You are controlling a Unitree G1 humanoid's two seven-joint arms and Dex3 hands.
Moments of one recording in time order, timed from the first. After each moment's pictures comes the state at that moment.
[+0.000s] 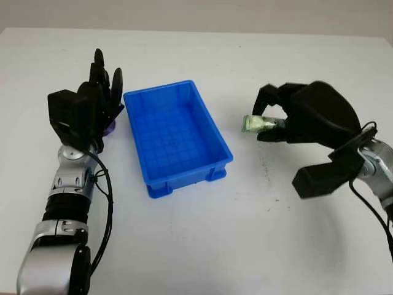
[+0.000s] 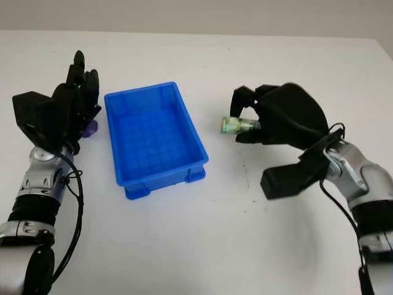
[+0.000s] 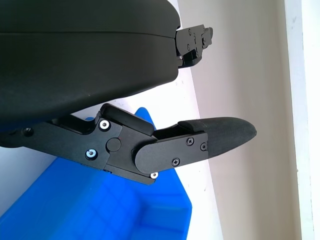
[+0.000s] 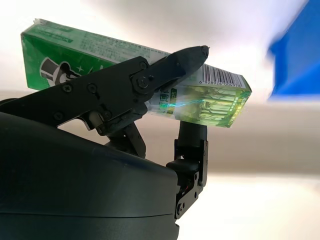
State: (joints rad) left arm -0.70 0.32 0.17 0.65 -0.06 -0.13 -0.13; right arm -0.73 -0.75 0.15 0.59 -0.74 -0.62 -0.25
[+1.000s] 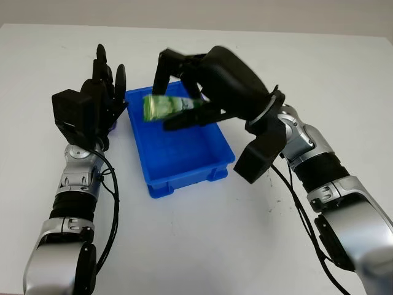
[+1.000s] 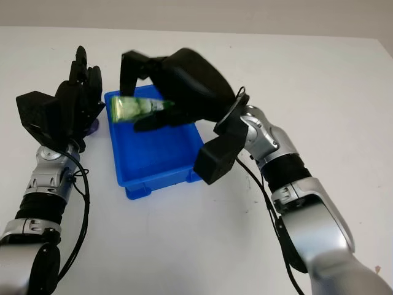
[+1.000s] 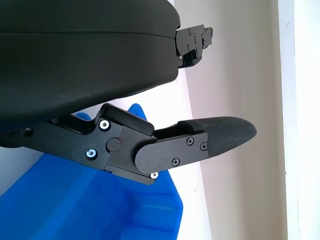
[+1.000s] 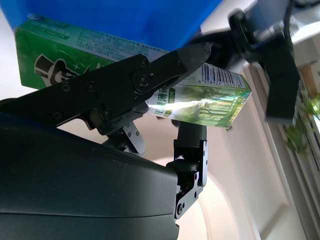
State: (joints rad) left arm -0.71 0.29 0.17 0.66 -0.06 -0.18 -0.10; right arm -0.97 -0.37 0.32 0.74 -0.54 -0.91 0.00
